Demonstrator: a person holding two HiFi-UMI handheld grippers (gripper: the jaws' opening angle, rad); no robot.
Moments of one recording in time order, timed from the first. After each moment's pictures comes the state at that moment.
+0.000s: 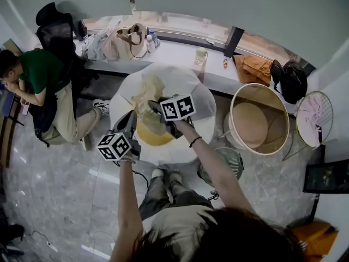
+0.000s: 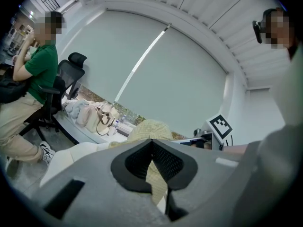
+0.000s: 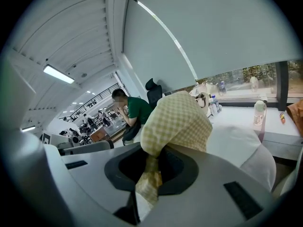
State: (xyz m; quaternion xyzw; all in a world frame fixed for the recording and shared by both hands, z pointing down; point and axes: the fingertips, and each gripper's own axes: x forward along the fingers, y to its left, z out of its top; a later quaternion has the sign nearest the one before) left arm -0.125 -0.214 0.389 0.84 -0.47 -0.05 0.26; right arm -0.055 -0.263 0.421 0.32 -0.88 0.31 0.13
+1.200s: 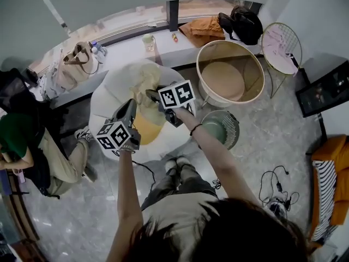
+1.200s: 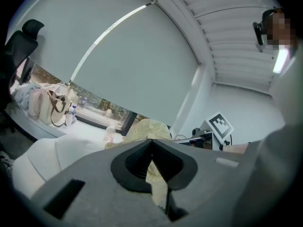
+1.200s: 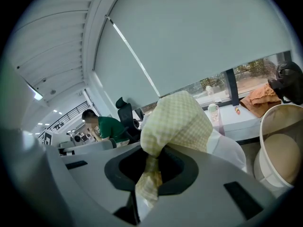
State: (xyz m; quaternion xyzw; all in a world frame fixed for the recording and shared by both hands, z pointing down) left arm -0.005 -0.242 0.381 0.93 -0.25 0.02 0.26; right arm 0.071 -0.253 0.414 0.51 -0.79 0.34 0.06
